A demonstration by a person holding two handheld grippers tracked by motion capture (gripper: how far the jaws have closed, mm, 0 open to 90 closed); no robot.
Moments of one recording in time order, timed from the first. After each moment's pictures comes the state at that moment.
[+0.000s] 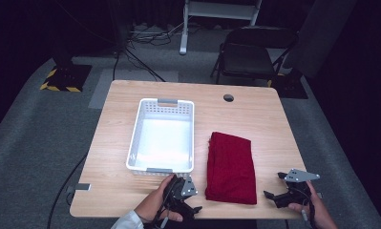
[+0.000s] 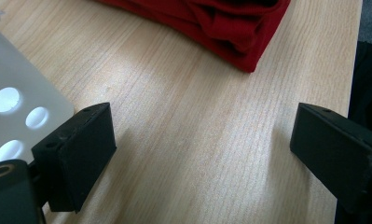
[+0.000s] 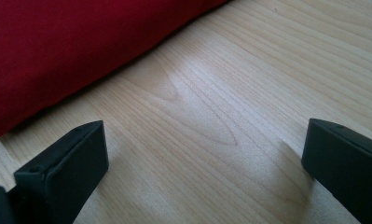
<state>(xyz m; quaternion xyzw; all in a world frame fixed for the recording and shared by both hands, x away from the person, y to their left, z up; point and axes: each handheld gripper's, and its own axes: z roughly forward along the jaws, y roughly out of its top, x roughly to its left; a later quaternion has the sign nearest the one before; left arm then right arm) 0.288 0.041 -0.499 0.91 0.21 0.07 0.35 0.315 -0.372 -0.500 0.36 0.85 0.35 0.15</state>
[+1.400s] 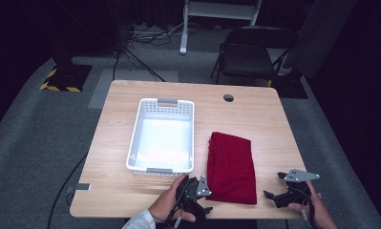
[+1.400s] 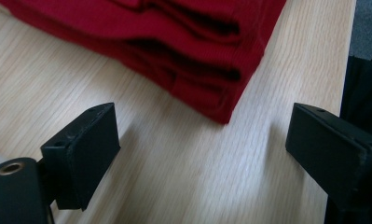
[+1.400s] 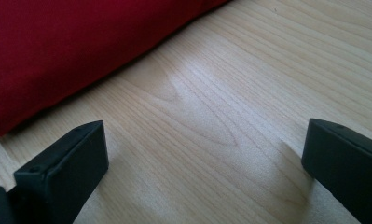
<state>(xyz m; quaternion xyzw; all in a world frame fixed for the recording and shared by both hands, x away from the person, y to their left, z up) 0.291 0.001 -0.494 0.92 0.20 0.07 0.34 0.315 -0.372 -0.500 0.36 0.85 0.35 0.15</state>
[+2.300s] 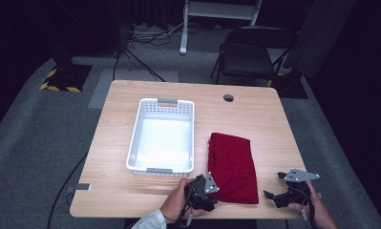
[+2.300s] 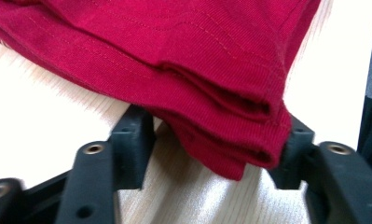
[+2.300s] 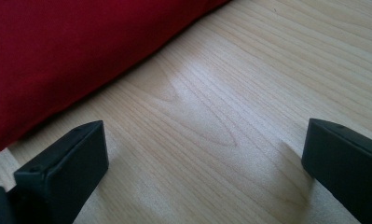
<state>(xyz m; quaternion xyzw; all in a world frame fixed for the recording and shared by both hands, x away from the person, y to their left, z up) 0.294 -0.018 -0.492 0.90 0.22 0.09 0.36 0.315 -0.372 -0.500 0.36 0.85 0.35 0.15</state>
